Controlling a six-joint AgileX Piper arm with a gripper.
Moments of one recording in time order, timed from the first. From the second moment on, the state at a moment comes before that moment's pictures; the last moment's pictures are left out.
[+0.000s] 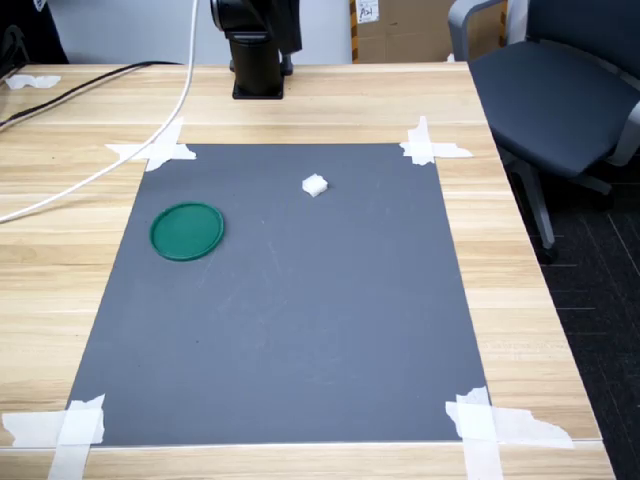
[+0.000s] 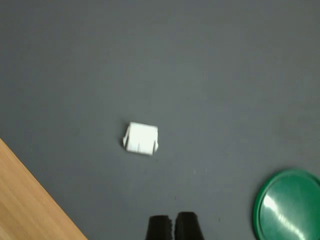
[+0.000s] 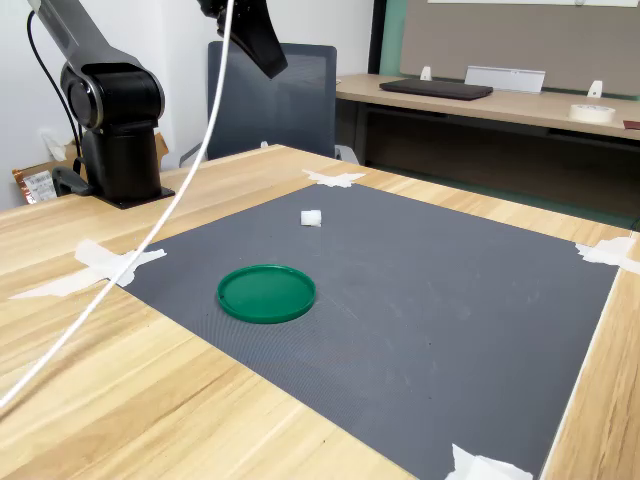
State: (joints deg) arm 5.4 43.9 -40.4 20.2 54.1 -61.3
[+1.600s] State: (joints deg) arm 9.5 65.1 -54.7 17.7 59.5 -48.6
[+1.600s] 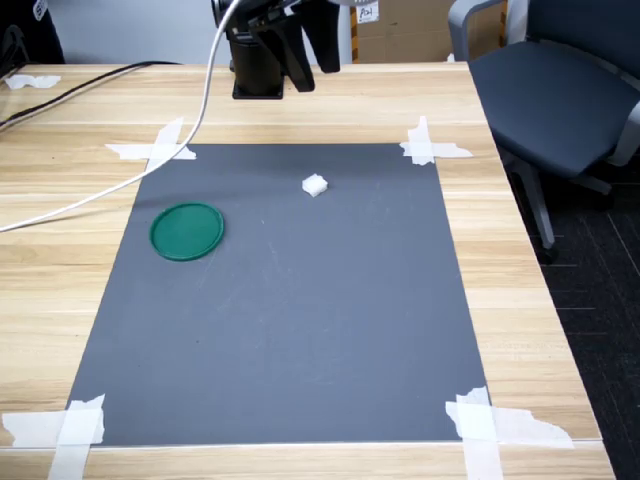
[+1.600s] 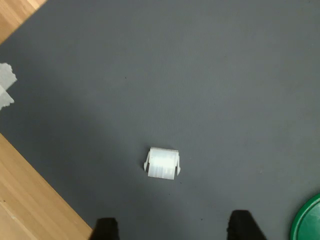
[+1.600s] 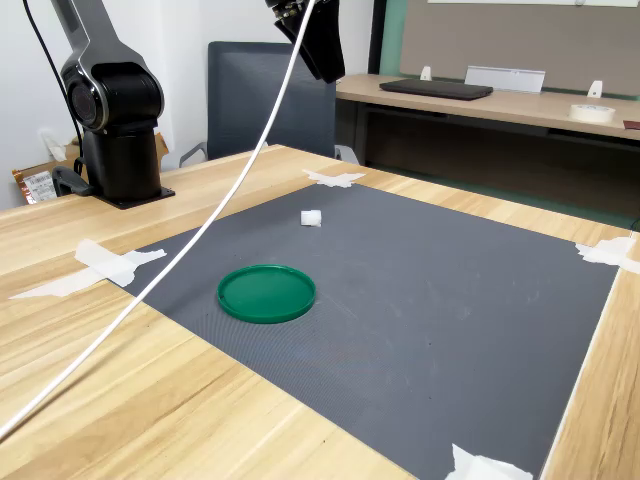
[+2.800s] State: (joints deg) arm 14.7 76.9 -51.0 8.0 53.6 -46.2
